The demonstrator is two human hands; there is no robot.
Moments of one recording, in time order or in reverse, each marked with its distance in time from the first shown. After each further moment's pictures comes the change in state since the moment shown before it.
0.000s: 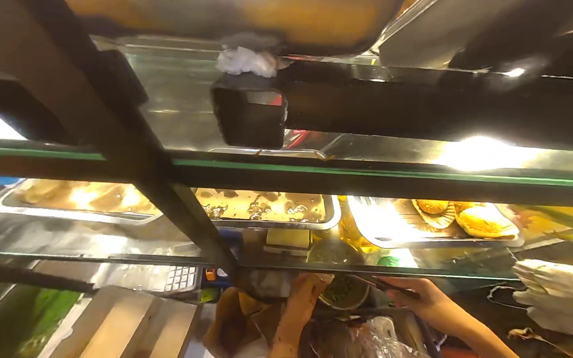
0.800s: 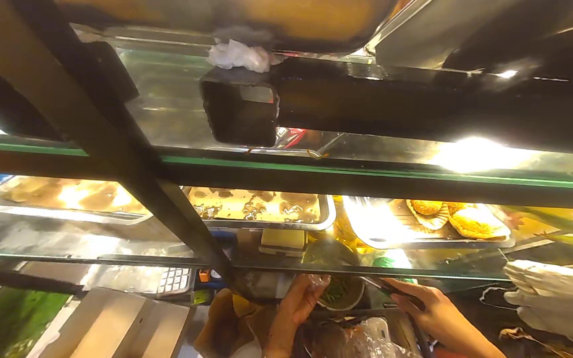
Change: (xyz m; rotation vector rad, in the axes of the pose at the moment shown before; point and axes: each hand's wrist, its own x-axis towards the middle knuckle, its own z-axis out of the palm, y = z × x) left_hand 0.005 0.001 -0.008 -0.348 -0.232 -0.196; right_hand -0.020 0.012 0.004 -0.285 0.171 0.081
